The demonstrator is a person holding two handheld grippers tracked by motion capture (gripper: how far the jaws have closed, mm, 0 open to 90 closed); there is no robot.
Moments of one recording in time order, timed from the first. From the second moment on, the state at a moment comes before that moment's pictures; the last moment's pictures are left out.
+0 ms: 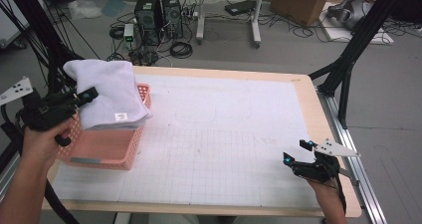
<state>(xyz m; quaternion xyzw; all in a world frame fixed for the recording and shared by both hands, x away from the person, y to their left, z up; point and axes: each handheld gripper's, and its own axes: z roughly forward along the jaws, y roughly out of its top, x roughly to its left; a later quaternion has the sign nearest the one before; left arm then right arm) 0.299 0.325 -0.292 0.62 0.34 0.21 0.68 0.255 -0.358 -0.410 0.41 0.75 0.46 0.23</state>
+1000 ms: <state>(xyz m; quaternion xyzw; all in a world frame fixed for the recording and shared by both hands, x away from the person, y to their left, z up) 0.295 0.361 -0.304 0.61 0.36 0.22 0.67 0.257 -0.353 -0.412 0.41 0.76 0.46 0.23</state>
